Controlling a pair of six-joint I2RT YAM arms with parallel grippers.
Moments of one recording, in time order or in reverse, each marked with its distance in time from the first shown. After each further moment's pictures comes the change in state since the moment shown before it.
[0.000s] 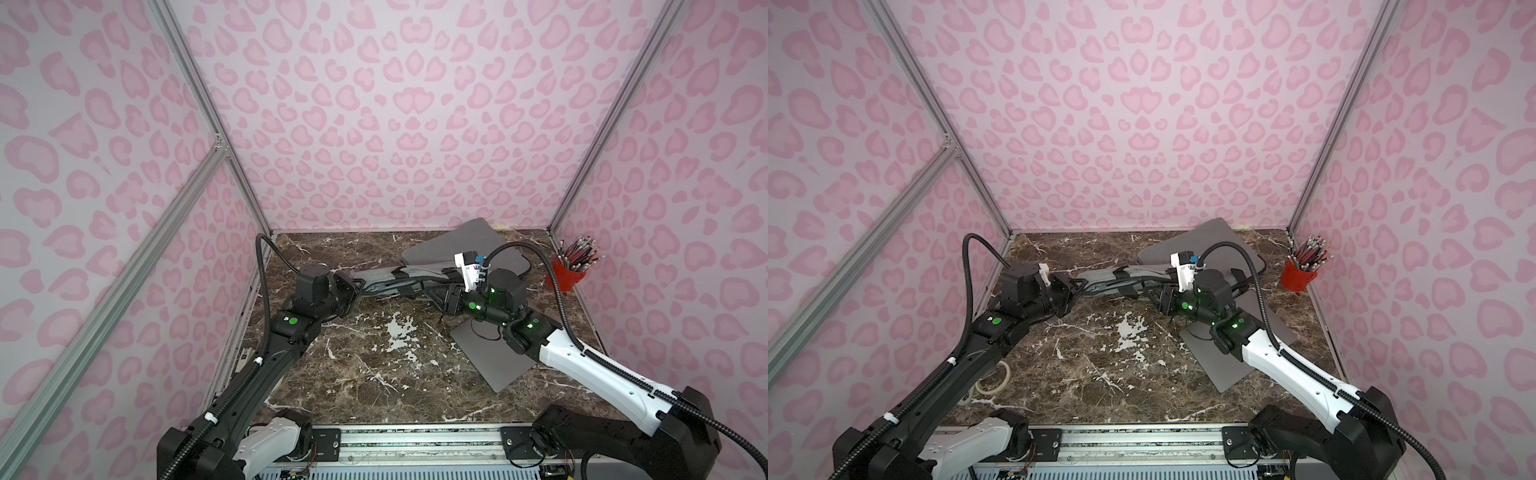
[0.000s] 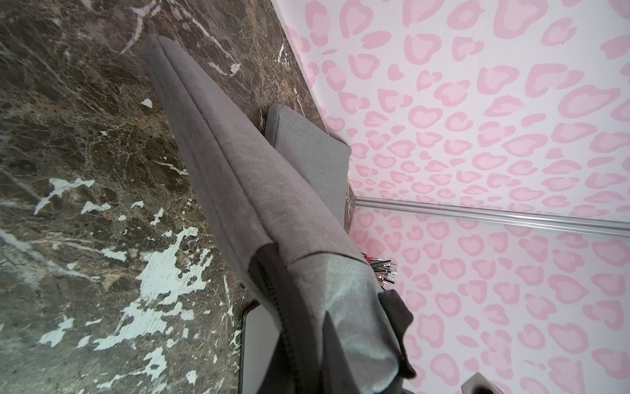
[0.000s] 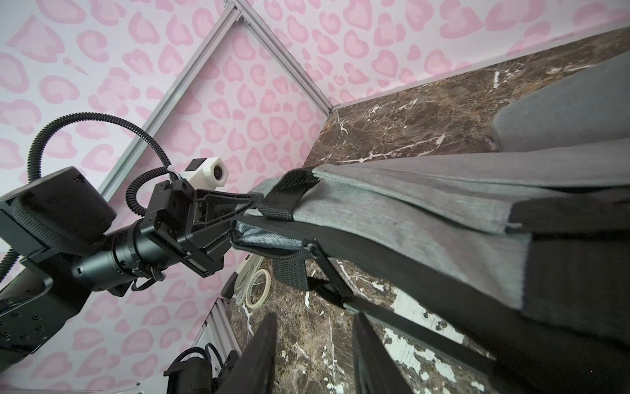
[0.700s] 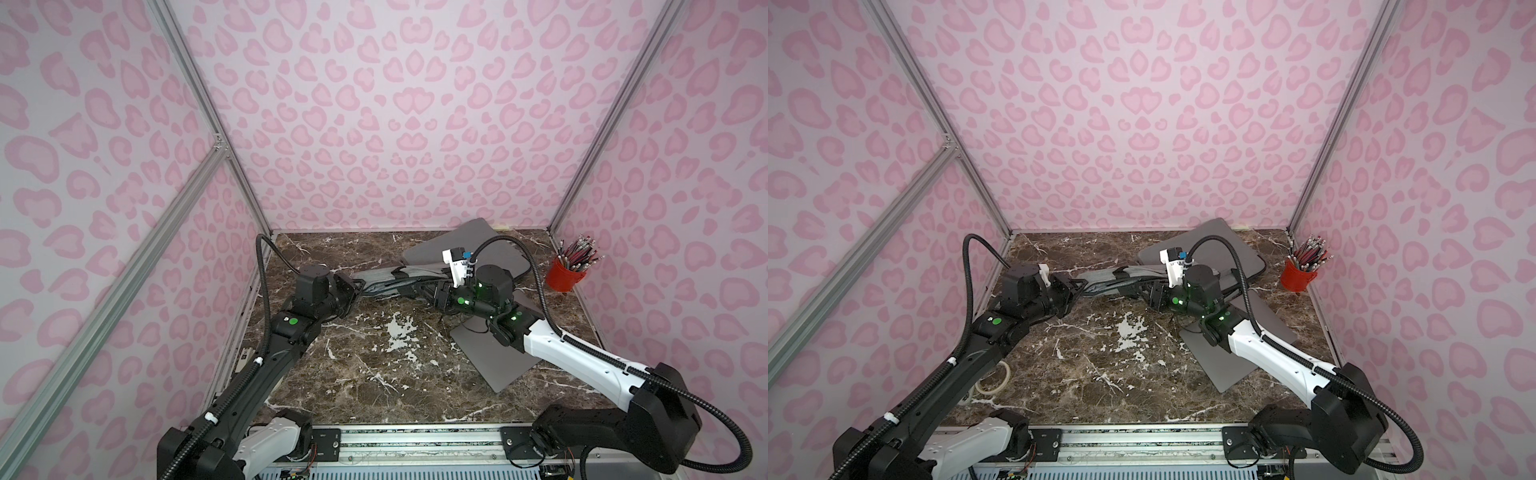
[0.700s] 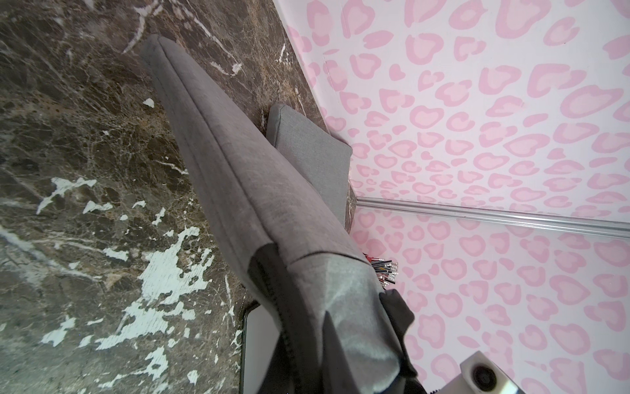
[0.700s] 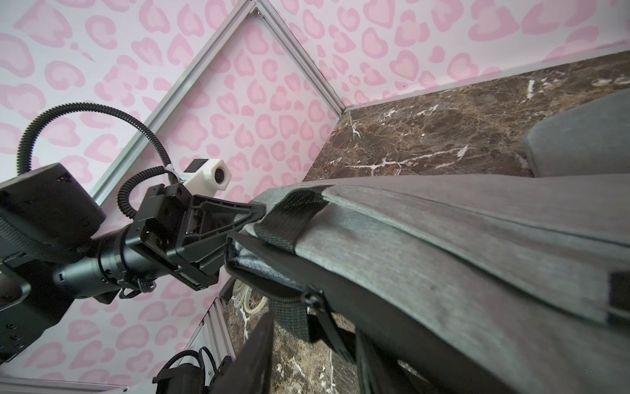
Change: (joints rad) left arm 0.000 0.001 -0.001 0.000 0.000 0.000; right arm 0.010 0.116 0.028 0.122 -0.034 -0.031
